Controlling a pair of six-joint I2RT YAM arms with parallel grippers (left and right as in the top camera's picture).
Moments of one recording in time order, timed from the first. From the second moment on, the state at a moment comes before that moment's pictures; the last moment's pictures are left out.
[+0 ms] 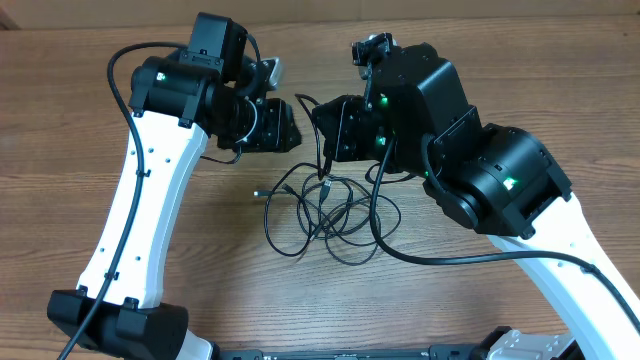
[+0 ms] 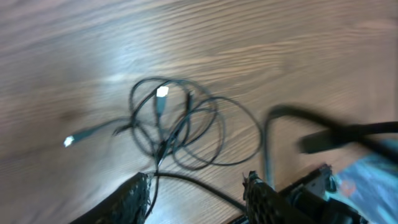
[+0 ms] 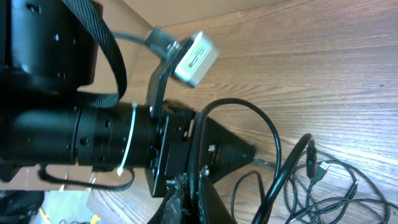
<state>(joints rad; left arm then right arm) -0.26 1.70 1.87 -1.37 0.44 -0.19 0.71 1.50 1.89 -0.99 -0.12 0.69</state>
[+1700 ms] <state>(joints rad) -0.23 1.70 1.87 -1.01 0.93 0.02 0.46 1.46 1.89 -0.93 -0.79 0.75</state>
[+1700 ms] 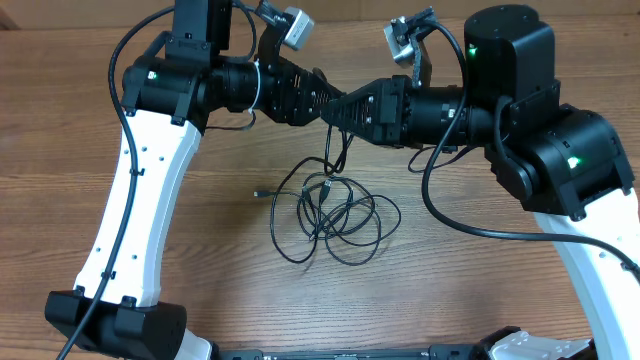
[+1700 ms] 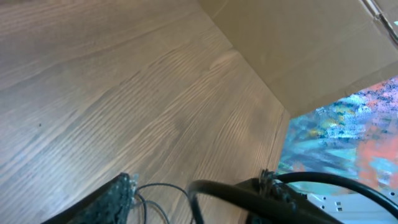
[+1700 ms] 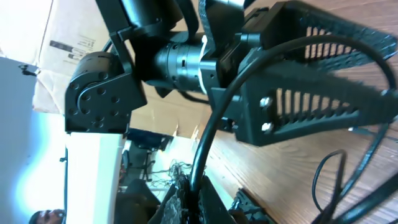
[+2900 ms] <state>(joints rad) -0.19 1.70 1.87 -1.10 0.68 -0.21 0.46 1.46 1.89 -1.16 -0.23 0.67</state>
